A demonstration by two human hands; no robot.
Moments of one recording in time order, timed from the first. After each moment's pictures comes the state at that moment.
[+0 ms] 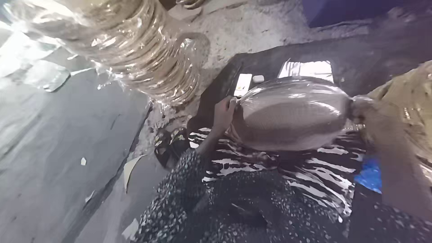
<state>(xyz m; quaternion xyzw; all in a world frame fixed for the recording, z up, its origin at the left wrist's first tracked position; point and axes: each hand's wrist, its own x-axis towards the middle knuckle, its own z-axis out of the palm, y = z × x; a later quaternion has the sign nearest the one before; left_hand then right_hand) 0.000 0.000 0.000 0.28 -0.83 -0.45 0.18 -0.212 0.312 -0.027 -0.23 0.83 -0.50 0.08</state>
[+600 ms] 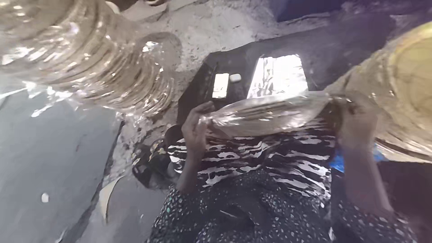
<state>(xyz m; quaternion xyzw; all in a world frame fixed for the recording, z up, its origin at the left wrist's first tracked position) 0.018 0.013 -0.009 0.11 -0.77 -0.50 0.38 -0.186 0.311 -0.019 -0.21 0.85 -0.48 -0.08</state>
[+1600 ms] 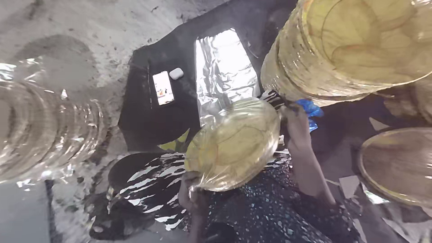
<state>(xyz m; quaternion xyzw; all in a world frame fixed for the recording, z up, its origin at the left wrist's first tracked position) 0.089 0.110 -0.112 0.16 -0.73 -0.56 0.35 -0.117 0.324 -0.052 0.24 0.74 -0.63 0.04</state>
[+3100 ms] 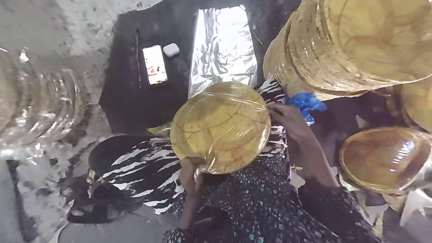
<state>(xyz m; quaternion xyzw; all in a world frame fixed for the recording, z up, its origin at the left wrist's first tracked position) 0.095 0.104 -0.134 0.07 -0.82 -0.50 0.28 -0.124 0.362 -0.074 -0.03 0.85 -0.47 0.25</state>
